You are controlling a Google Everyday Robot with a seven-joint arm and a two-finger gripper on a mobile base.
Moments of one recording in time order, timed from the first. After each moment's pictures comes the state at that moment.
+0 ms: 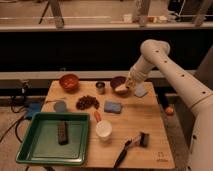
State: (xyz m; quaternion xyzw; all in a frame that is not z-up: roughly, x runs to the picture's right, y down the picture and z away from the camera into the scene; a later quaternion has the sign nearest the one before) arm 0.141 -0.014 0.792 -0.22 -0.28 -0.38 0.86
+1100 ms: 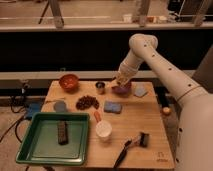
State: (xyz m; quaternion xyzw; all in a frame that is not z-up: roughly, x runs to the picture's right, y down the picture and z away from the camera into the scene) arm 0.092 -0.035 0.795 -0.20 -0.30 -0.42 0.84
